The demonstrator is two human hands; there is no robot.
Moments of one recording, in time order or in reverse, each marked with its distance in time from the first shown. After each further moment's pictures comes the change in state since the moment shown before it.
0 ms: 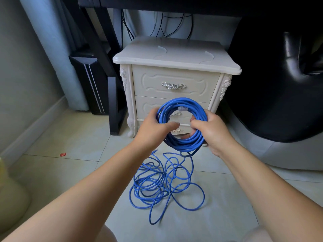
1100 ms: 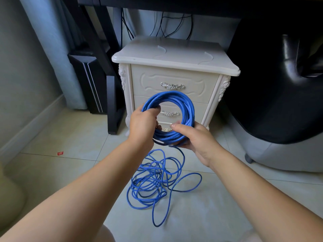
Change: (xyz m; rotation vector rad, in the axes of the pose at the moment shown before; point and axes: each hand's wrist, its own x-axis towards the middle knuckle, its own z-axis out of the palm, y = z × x) left_hand 0.013 0.006 0.002 -0.459 0.279 -0.100; right_hand -0.009 0.011 0.020 0.200 -0.238 0.105
